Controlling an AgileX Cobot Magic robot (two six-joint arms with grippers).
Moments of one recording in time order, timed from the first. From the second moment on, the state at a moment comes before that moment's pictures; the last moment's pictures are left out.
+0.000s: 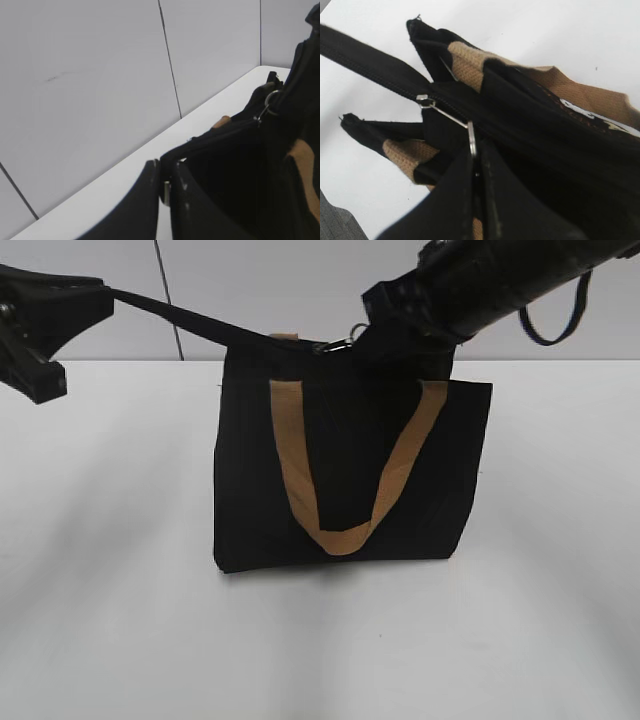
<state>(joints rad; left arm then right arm) -0.15 1.26 -0.61 0.96 -0.66 -0.43 0.34 1.71 -1.30 0.78 0.68 -0.64</state>
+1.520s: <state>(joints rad) -0.13 1.25 -0.61 0.94 -0.62 -0.44 0.20 1.67 -1.30 0.52 0.76 -0.42</state>
